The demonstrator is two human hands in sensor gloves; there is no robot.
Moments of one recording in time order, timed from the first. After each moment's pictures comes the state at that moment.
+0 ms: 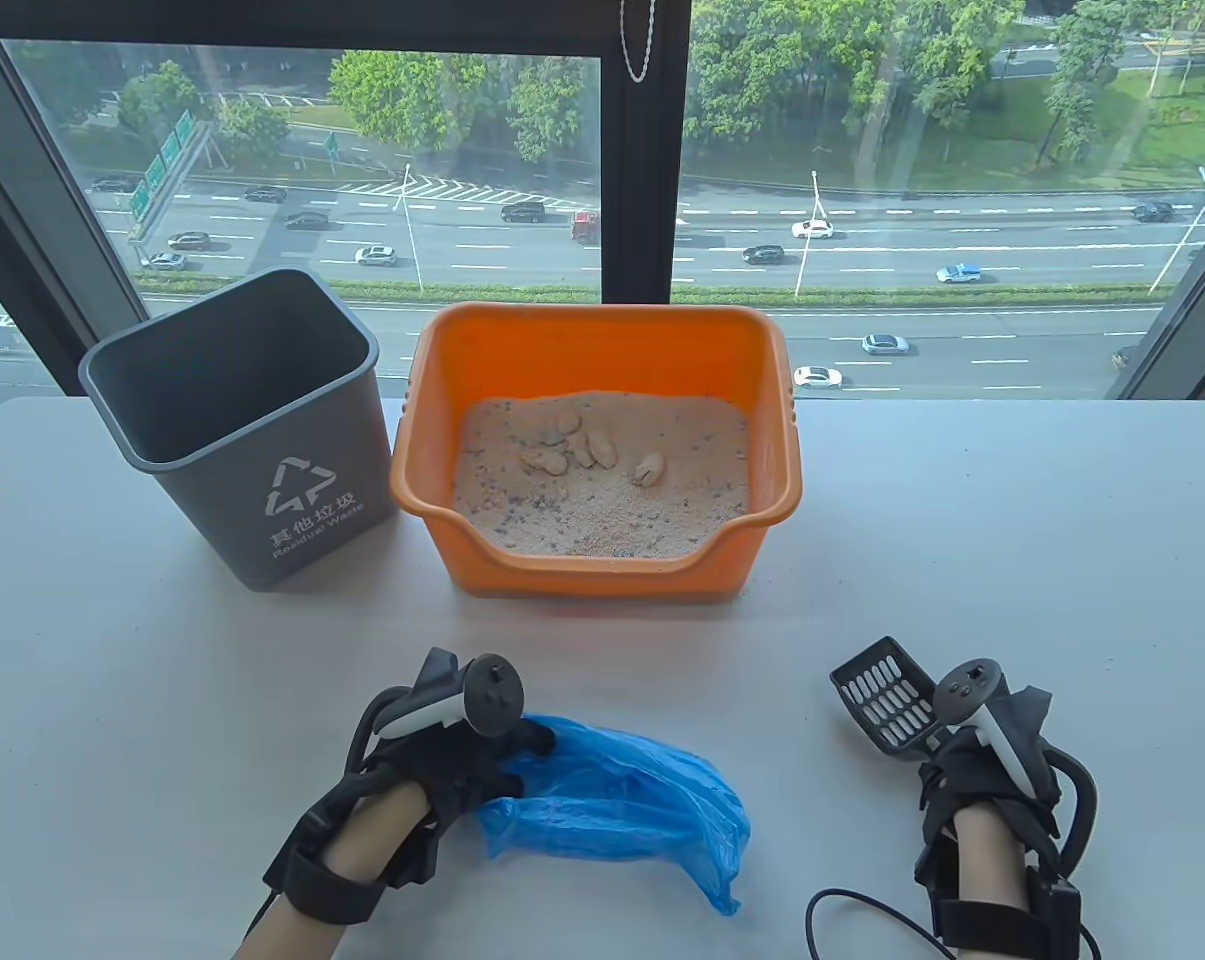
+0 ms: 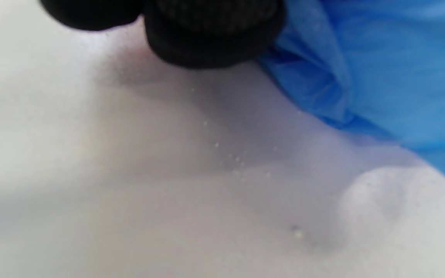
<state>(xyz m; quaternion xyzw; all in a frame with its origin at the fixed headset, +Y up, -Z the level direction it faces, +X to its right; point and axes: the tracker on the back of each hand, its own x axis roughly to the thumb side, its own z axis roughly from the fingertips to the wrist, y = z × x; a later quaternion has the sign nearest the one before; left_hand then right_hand) -0.170 -0.771 -0.341 -0.32 -0.18 0.04 0.93 0.298 -0.755 -0.307 -0.28 0.20 0.94 0.08</state>
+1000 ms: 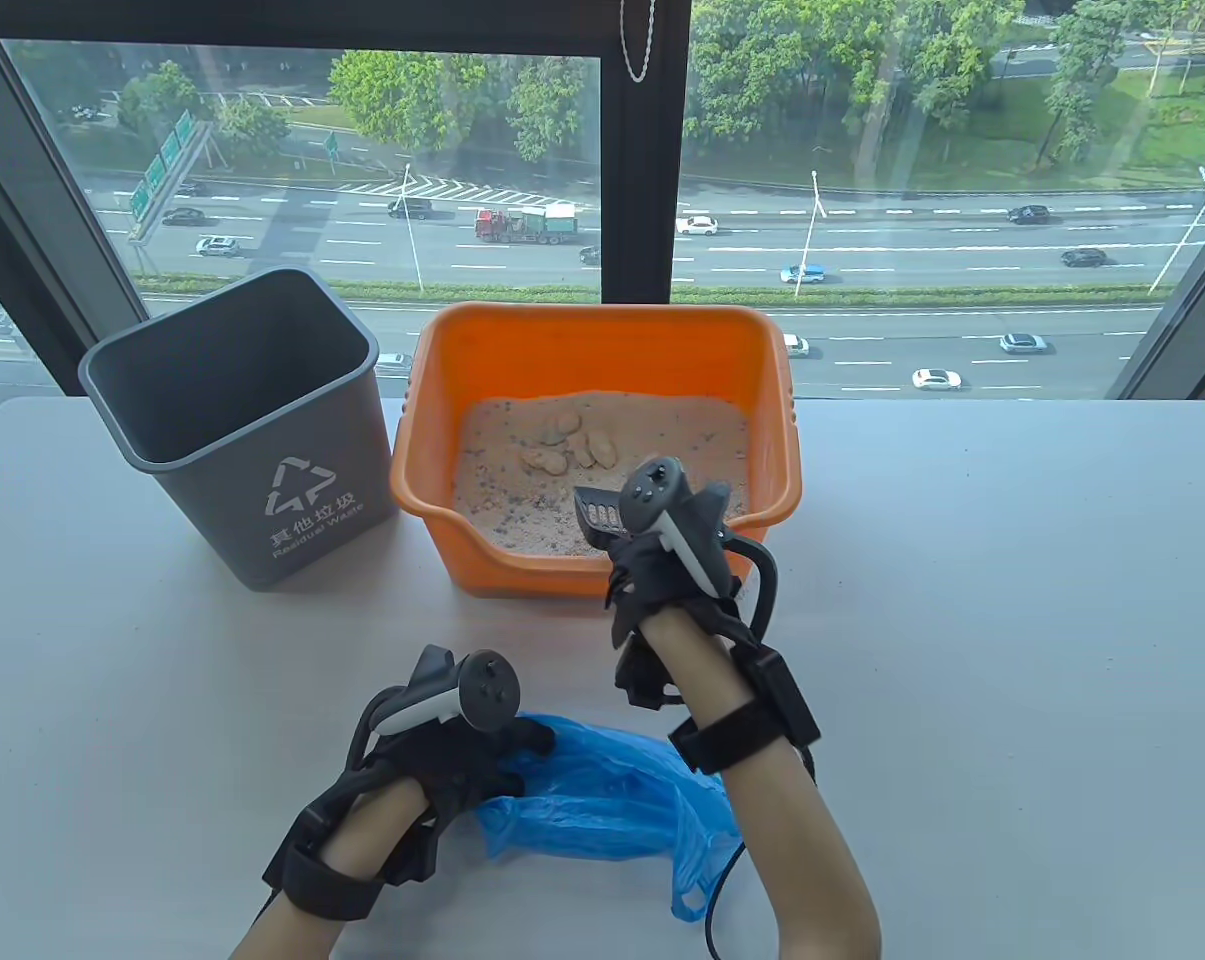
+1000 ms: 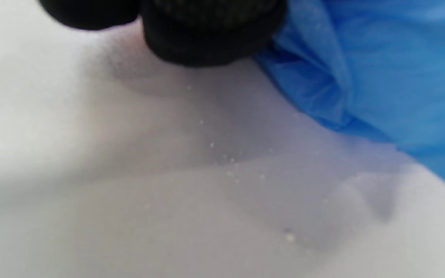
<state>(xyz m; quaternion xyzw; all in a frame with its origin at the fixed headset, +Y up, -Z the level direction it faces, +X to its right) -0.173 -0.773 -0.344 -0.34 -0.18 0.06 0.92 0.025 -0.638 -0.445 -0.17 0.10 0.98 0.10</state>
